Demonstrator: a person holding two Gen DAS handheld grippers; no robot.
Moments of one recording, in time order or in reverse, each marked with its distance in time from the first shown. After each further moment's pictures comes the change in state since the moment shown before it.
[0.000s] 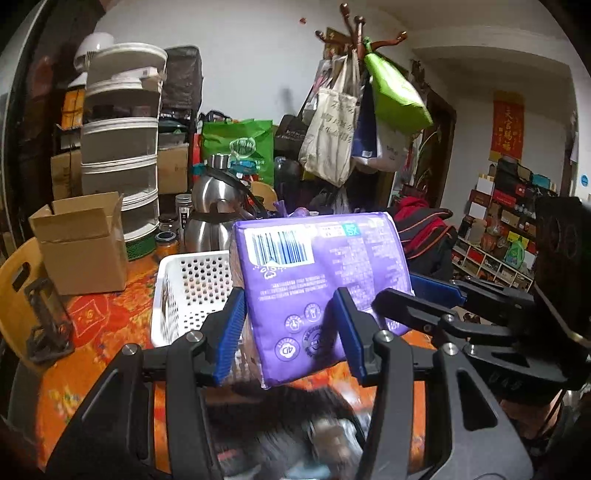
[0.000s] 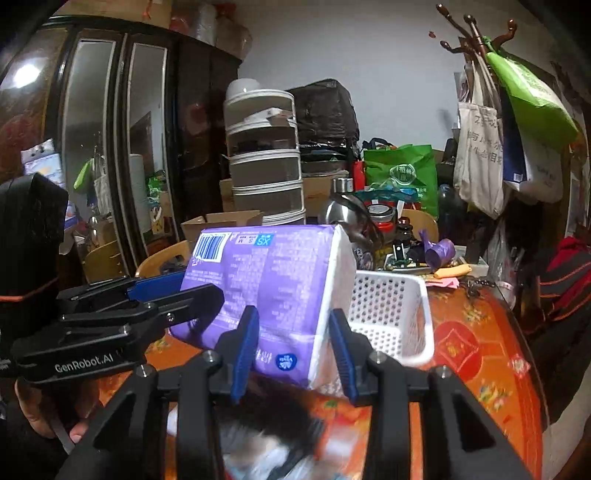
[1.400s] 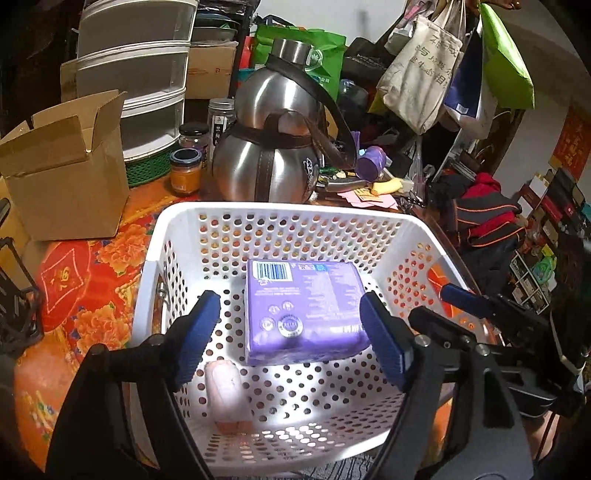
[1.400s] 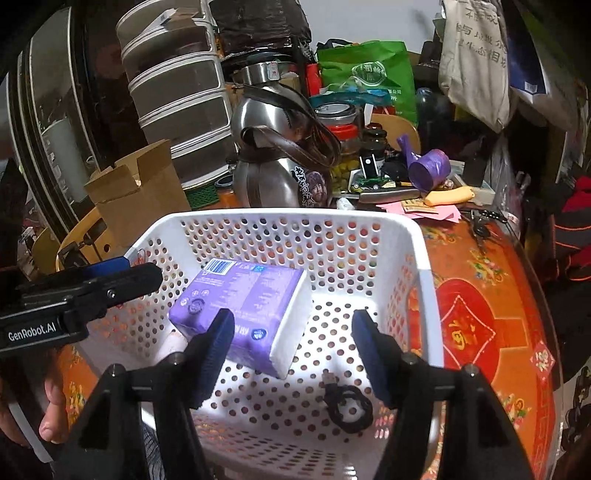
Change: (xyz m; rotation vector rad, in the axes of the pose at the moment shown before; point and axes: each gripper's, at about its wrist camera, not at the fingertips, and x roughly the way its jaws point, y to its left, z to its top) left arm 0.204 0.101 0.006 -0.206 0.329 0.121; right arm 0.198 -0.108 0.005 0.133 0.358 -0.096
